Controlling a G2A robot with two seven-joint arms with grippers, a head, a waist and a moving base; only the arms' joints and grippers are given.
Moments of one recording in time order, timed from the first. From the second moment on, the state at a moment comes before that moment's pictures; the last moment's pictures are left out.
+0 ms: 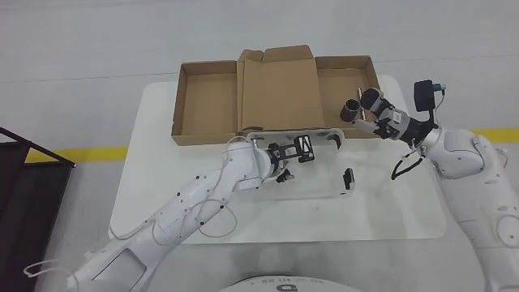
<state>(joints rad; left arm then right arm) 1.01 -1.32 -0.63 -1.52 1.36 -0.51 -0.84 -1.38 -0.92 1.51 -1.48 -0.34 -1.01 0.41</state>
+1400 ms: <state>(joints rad) 0.98 -1.35 -0.62 -1.42 1.37 -0.51 -0.86 -1.38 -0.92 1.51 -1.48 -0.34 -1.01 0.41</state>
